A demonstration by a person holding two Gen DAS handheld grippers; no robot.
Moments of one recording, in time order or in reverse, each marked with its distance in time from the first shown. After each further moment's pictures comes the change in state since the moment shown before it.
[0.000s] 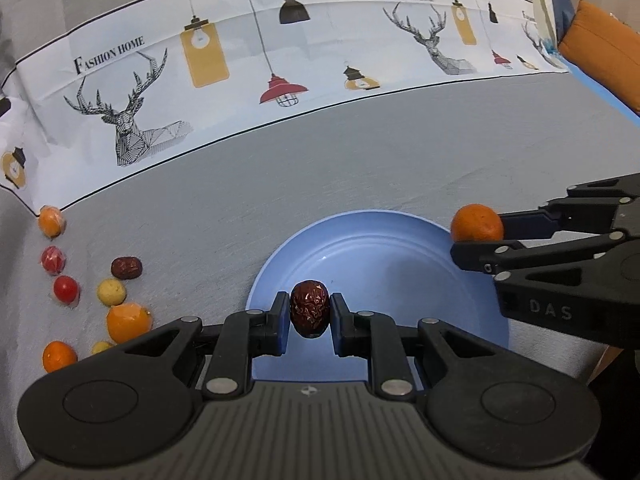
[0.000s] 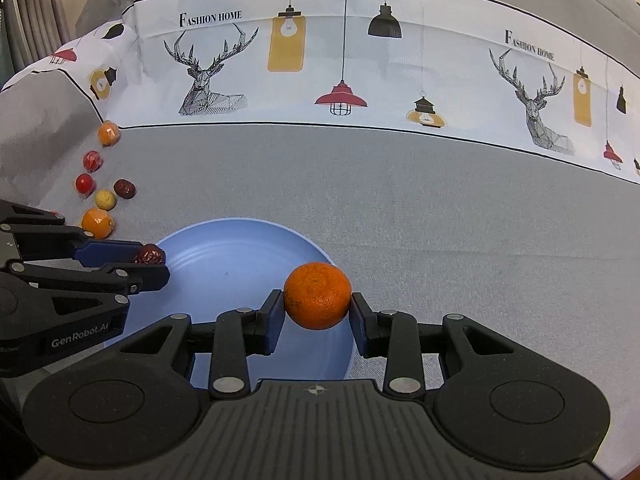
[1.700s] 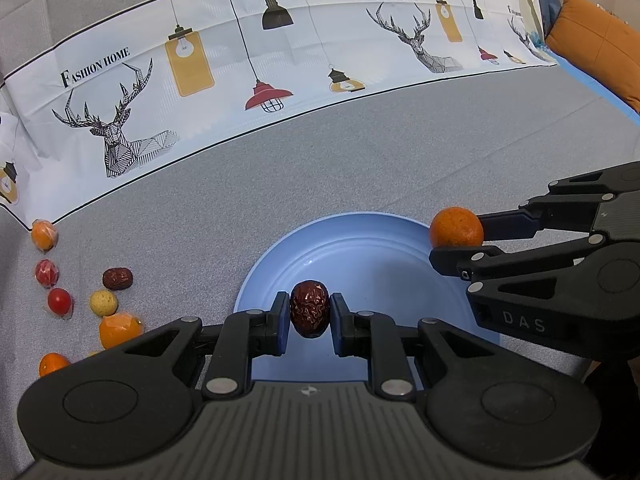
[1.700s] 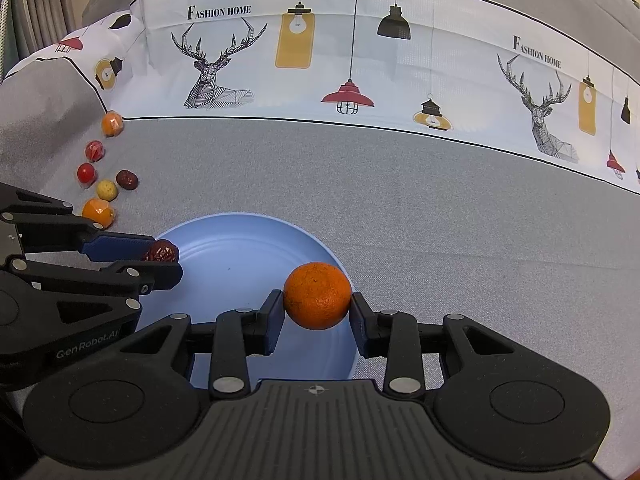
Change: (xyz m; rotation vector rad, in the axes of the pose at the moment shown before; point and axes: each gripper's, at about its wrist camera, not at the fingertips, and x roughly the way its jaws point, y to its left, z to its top) left arm -0.001 -0.007 -0.001 0.042 -0.018 -0.012; right arm 0.000 0.003 0.000 -0.031 0.009 -0.001
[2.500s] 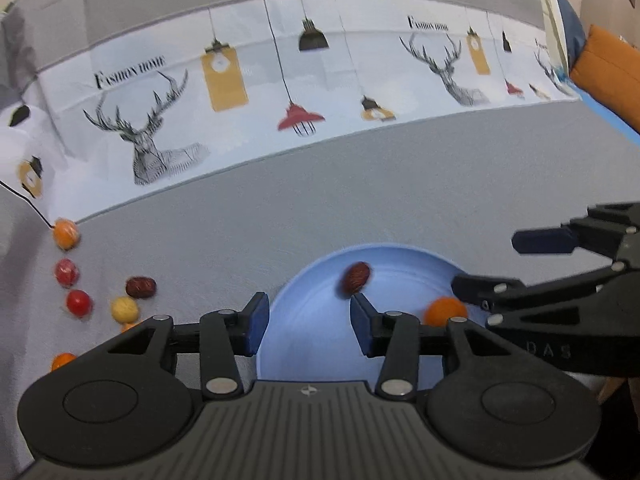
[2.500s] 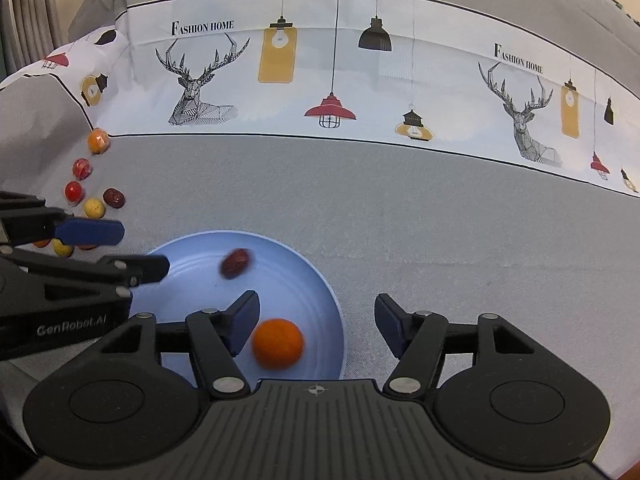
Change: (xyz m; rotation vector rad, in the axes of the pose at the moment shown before) left arm -0.009 0.012 0.005 -0.084 -0.085 0.060; right arm -0.005 -0.006 0.004 0.023 -0.037 -0.037
